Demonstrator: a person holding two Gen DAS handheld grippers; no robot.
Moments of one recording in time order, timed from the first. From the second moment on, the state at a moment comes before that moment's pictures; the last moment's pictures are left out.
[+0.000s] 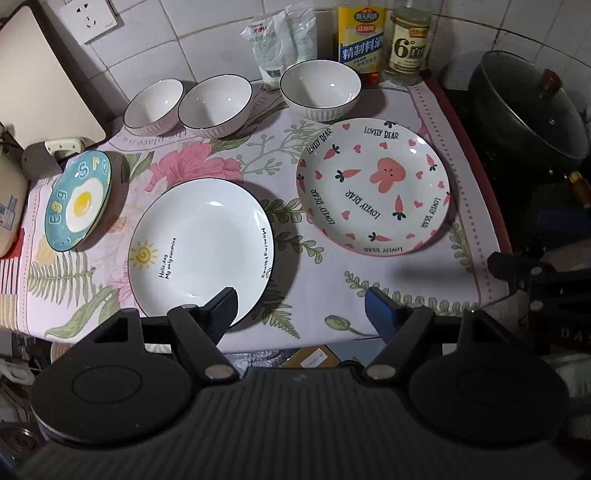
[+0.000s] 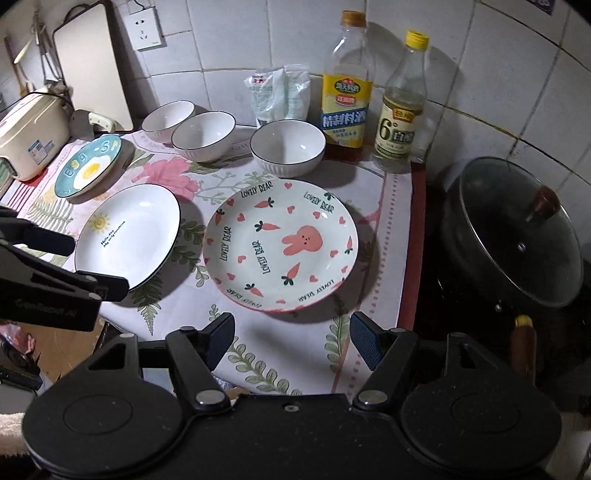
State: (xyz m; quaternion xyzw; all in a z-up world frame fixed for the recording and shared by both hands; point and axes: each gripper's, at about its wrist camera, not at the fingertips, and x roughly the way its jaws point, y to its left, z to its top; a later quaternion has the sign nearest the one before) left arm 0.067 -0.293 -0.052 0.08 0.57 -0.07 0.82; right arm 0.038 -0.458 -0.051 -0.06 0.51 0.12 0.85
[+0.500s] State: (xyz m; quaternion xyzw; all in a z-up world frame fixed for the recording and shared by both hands) left arm 0.082 -0.310 -0.096 -0.01 0.53 -0.03 0.85; right arm 0.067 -0.493 -0.097 0.01 0.42 0.12 0.90
